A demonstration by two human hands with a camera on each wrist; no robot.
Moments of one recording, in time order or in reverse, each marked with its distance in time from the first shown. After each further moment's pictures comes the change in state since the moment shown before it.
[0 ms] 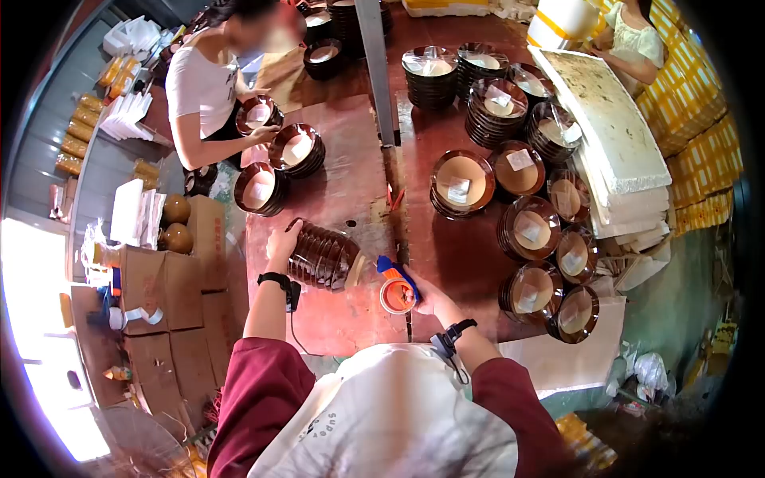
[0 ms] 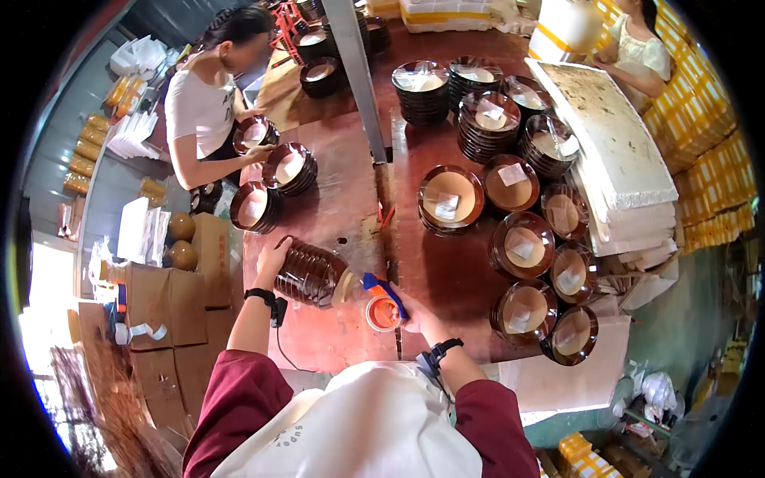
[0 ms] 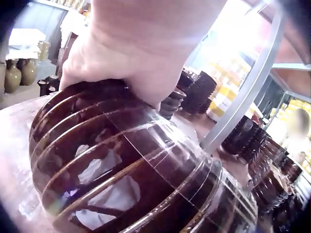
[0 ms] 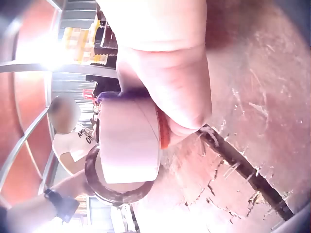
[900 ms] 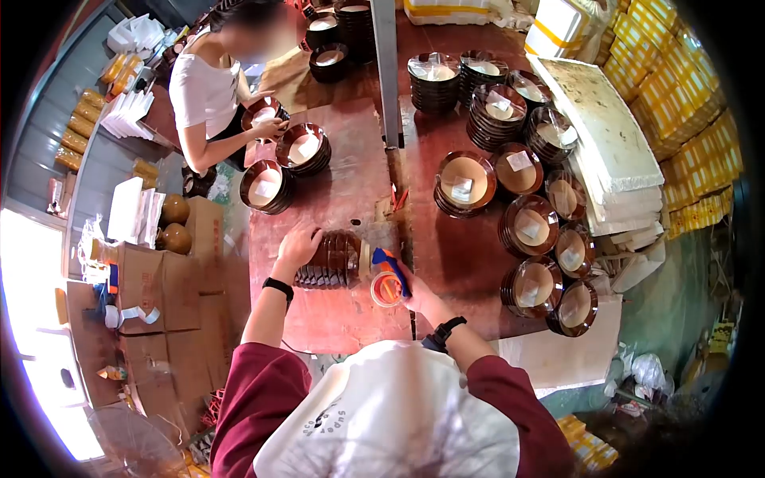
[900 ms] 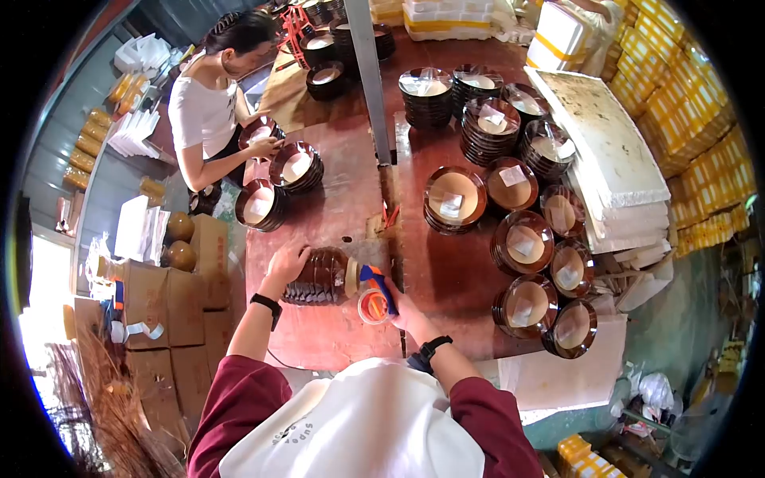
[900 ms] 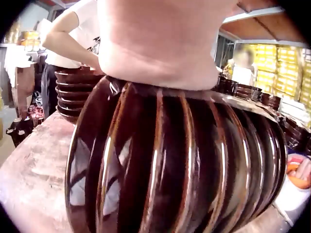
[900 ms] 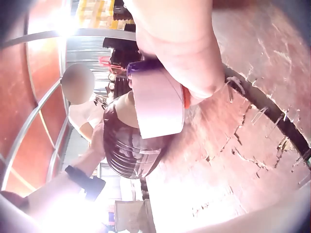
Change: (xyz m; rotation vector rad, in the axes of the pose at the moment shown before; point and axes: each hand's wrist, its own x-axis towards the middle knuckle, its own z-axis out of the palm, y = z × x) left_hand -0.023 -0.013 0.009 0.119 0.027 0.849; right_hand 0.052 0.030 0.002 0.098 -0.063 -0.193
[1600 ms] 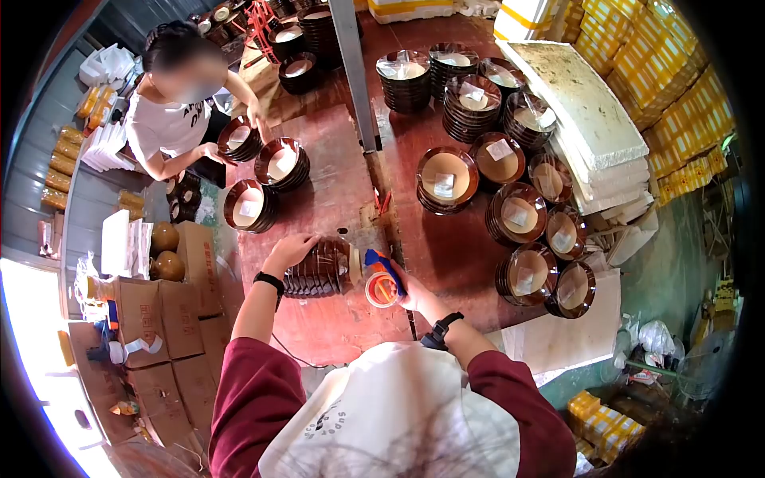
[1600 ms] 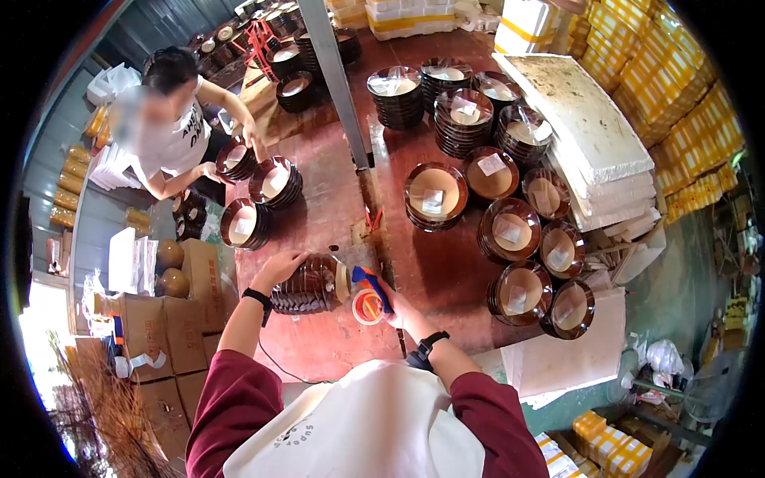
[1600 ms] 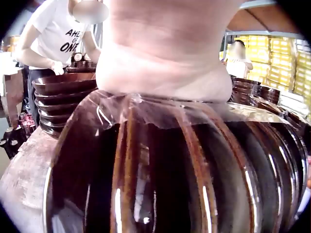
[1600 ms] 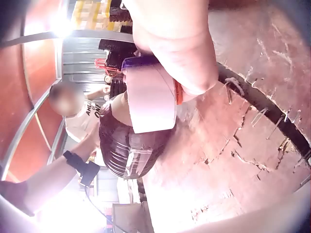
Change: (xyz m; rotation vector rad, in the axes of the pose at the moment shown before) left_hand 0.046 -0.029 0.014 -0.057 -0.442 -0.006; right_hand 0.000 -0.007 0.002 0.019 -0.029 0.013
